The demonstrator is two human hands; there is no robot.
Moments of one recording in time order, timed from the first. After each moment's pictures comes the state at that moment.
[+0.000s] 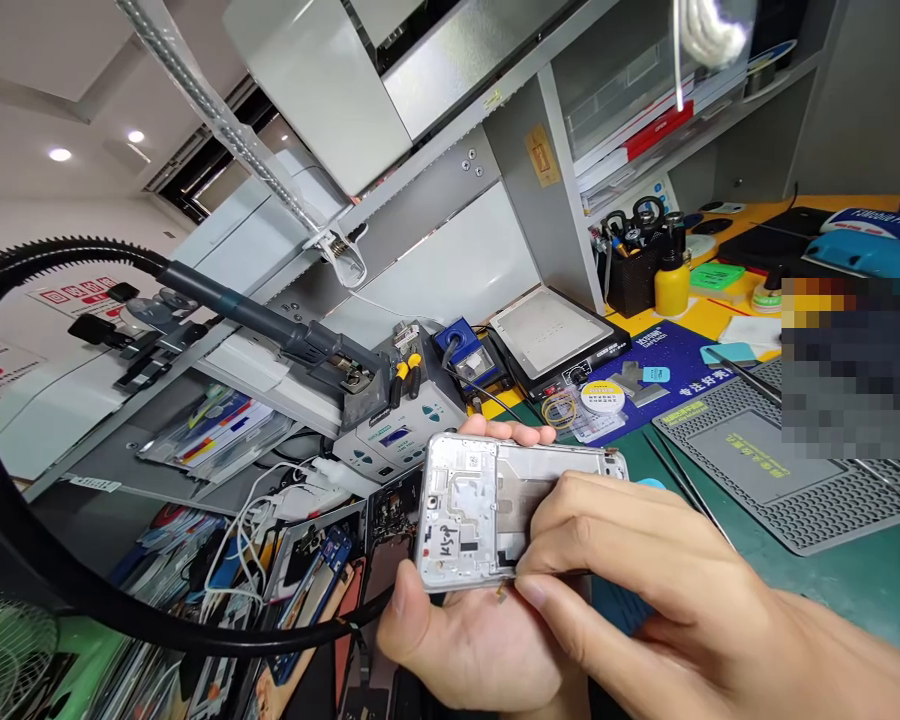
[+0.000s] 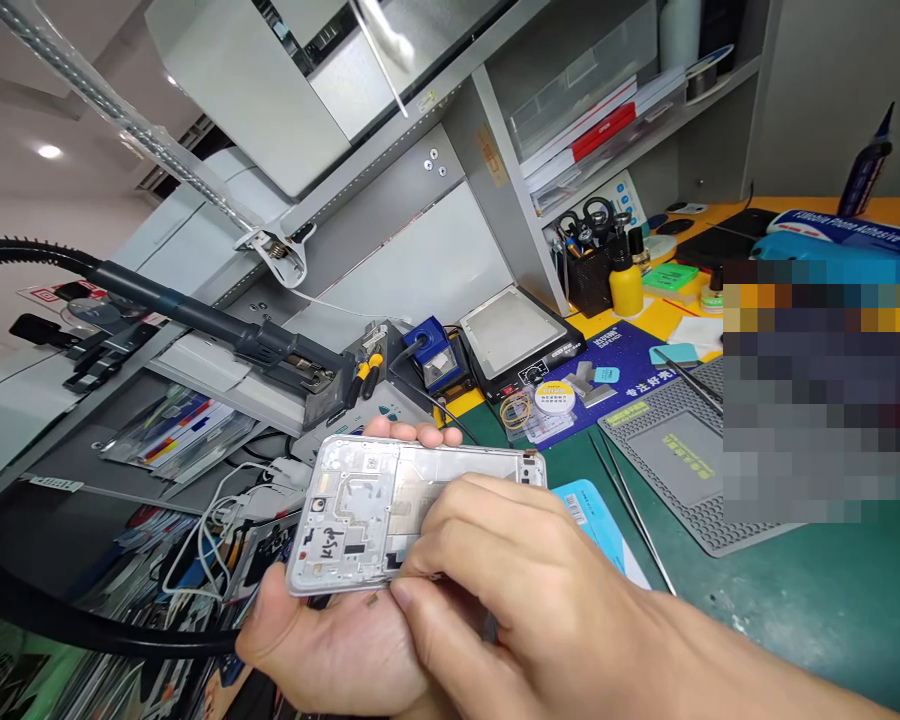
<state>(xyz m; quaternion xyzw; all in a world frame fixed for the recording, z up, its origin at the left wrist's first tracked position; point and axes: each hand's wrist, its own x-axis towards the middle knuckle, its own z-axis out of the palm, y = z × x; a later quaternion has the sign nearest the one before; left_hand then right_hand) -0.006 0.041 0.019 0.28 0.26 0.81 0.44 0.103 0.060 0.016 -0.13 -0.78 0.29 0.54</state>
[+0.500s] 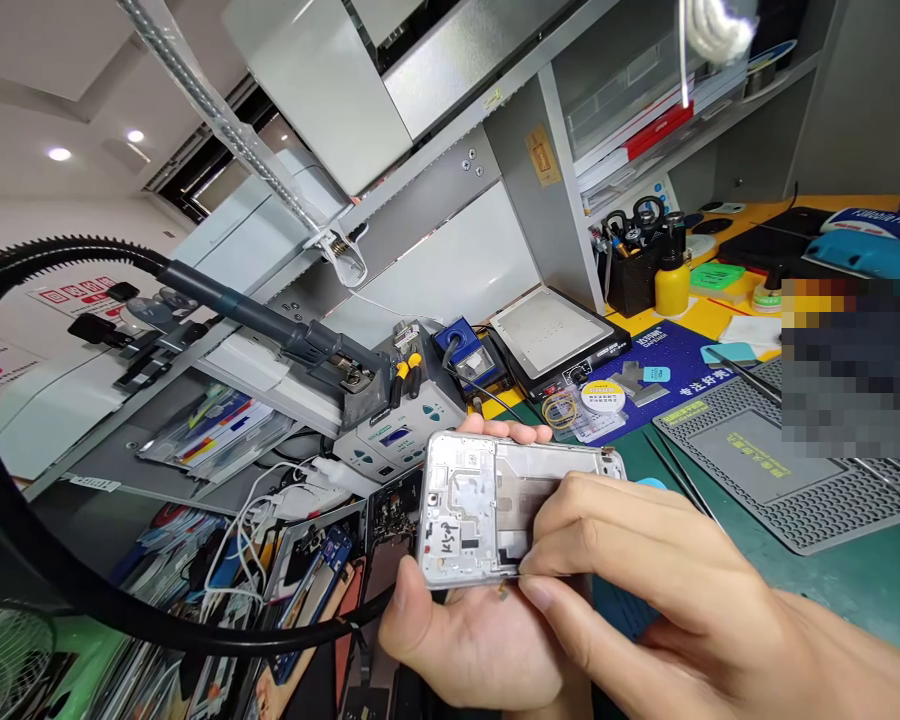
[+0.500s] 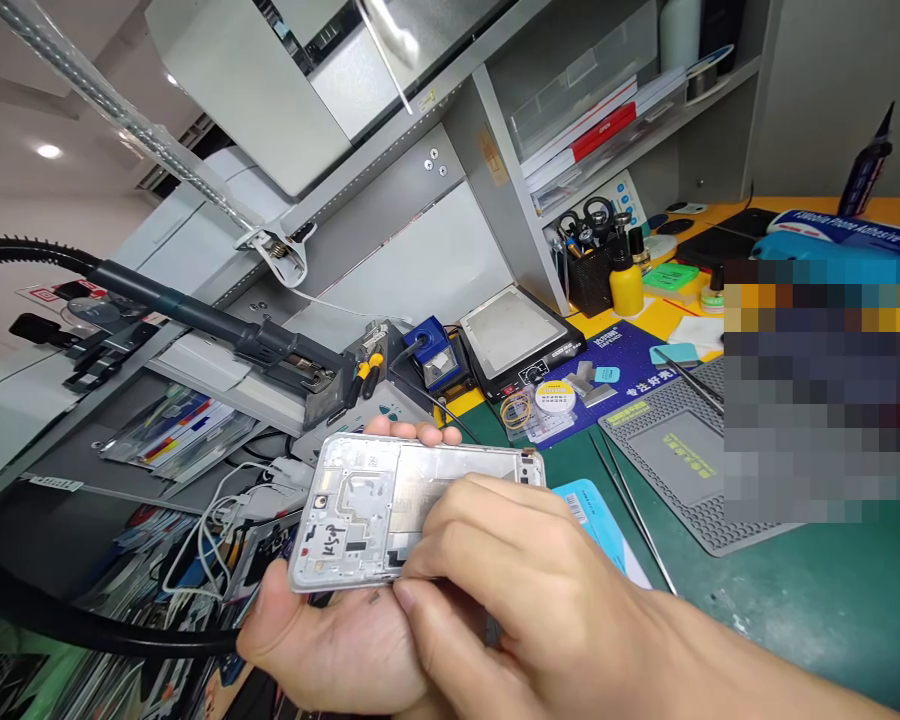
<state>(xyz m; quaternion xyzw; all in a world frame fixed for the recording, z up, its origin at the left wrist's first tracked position) -0.003 0.040 0.023 0.23 0.23 0.82 0.48 0.102 0.060 0.012 -0.13 -0.77 0.28 0.56</state>
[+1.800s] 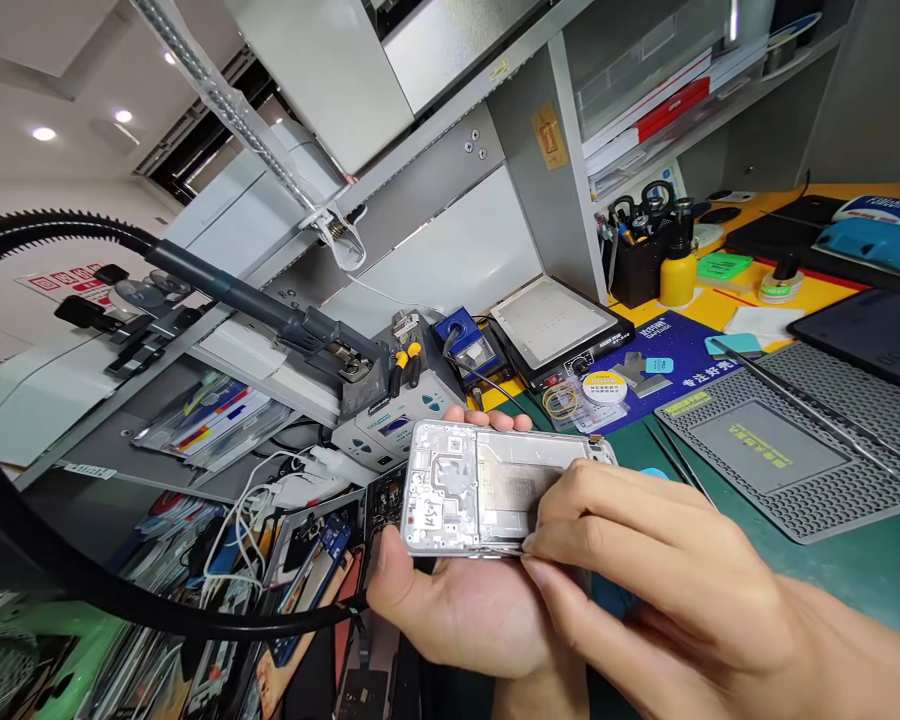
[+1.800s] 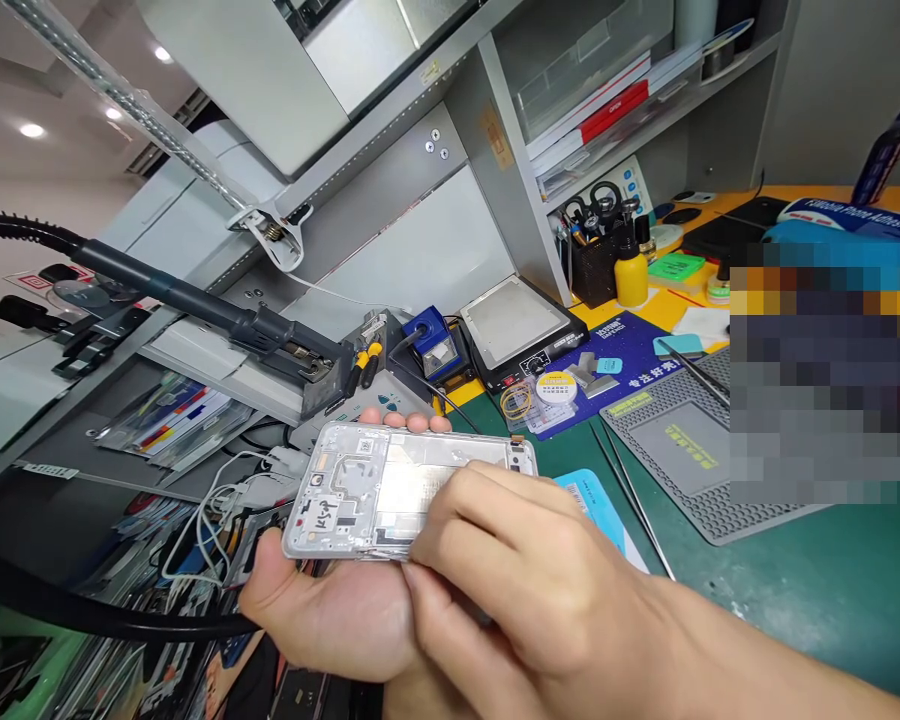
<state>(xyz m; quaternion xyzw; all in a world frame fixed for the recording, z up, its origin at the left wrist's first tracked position) -0.003 0.052 0.036 0.14 0.29 0.86 0.40 0.101 0.062 0.009 -0.12 -0.79 0.24 0.55</state>
